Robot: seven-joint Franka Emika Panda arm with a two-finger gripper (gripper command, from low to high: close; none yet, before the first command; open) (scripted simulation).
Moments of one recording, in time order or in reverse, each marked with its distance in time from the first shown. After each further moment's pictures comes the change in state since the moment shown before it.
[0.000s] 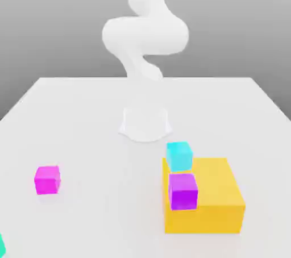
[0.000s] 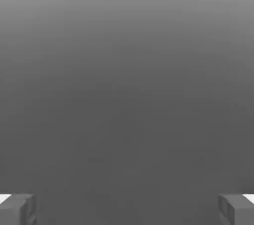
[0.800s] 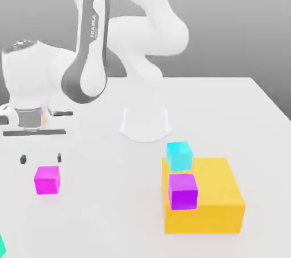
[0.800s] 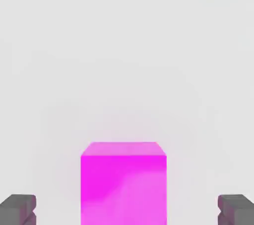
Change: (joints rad) arm -0.256 0.898 -0.345 -0.400 0.317 0.557 -0.983
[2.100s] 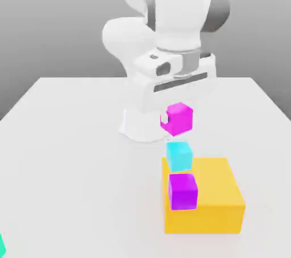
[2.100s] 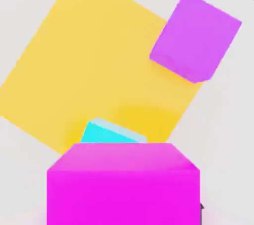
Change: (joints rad) arm 0.426 -0.747 0.518 -0.193 -0.197 -0.534 0.633
